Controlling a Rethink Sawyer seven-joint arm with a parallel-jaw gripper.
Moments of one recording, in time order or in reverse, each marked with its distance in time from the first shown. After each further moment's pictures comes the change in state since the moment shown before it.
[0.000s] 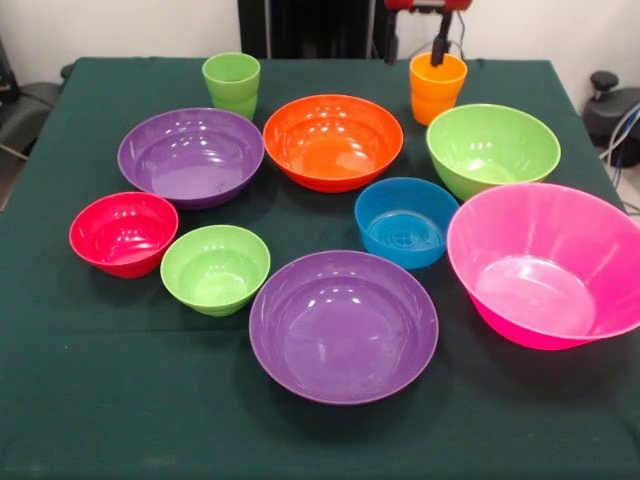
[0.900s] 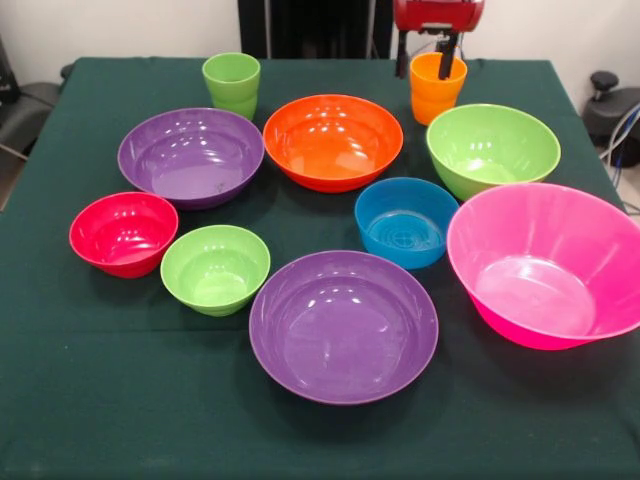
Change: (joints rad) arm 0.058 0.063 -0.009 -0.006 0.041 0.018 0.020
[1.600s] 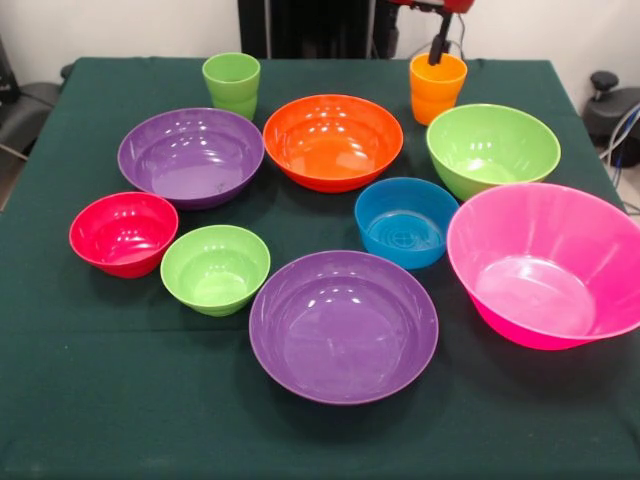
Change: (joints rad) arm 0.073 -0.060 -0.111 -0.019 0.066 0.024 0.111
